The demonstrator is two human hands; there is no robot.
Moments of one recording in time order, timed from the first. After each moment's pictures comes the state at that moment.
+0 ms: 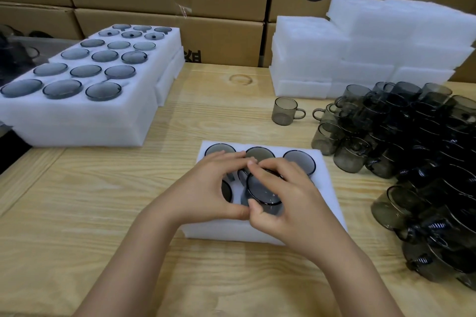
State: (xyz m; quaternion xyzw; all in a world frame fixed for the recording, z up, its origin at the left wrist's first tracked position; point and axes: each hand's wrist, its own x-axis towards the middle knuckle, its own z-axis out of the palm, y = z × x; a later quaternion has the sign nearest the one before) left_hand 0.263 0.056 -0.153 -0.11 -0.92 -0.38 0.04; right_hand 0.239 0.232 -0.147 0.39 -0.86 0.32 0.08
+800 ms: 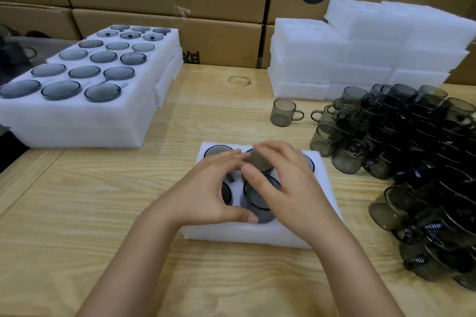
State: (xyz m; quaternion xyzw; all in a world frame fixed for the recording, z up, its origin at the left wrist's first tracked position) left_hand 0.259 0.053 -0.158 -0.12 -0.92 -0.38 0.06; right_hand 0.223 0.220 -0.137 0.31 -0.86 0.41 0.01
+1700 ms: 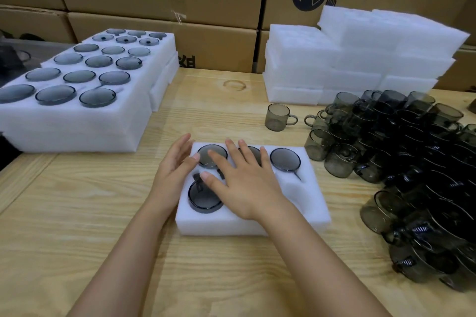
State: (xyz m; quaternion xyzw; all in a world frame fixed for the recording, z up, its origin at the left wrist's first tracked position) left_hand 0.236 0.015 -0.206 0.11 -0.67 -0.71 0.20; right_hand 0.191 0.169 -0.167 0.36 -0.93 0.09 -0.06
